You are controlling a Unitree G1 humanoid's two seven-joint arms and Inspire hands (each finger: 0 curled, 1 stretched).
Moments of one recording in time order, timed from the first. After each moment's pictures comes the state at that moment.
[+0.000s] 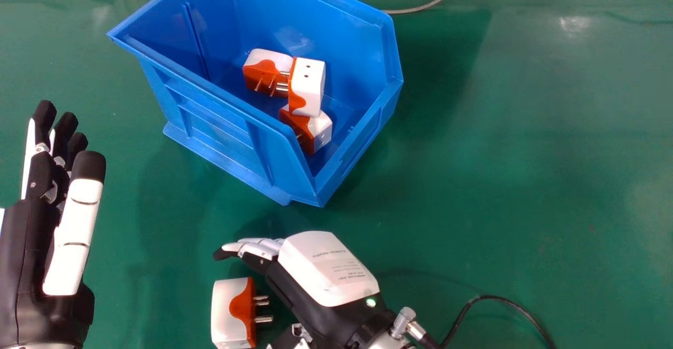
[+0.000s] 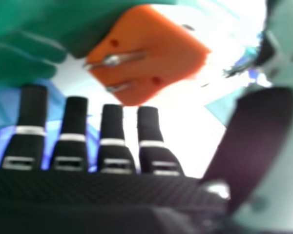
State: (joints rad) left arm 0.50 0.09 0.29 -0.38 -0.22 -0.23 -0.15; right arm 0.03 -0.09 0.75 0.12 -0.84 -0.06 -0.09
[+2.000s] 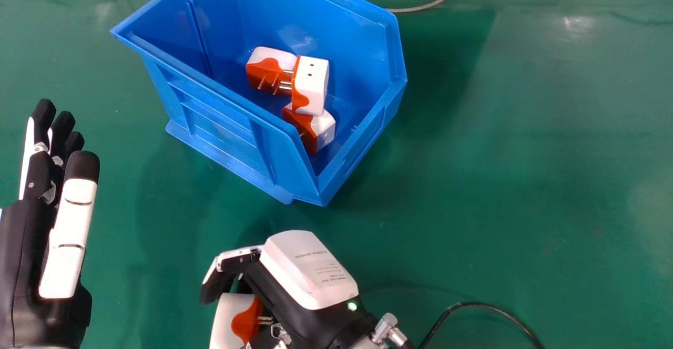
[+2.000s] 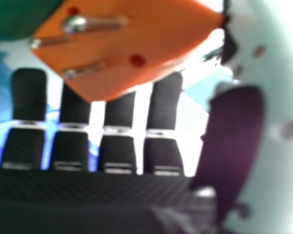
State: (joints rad) left arm 0.51 0.09 0.30 -0.39 -0.23 -0.24 -0.17; right arm -0.03 -0.02 0.76 0.31 -0.81 -0.19 -0.27
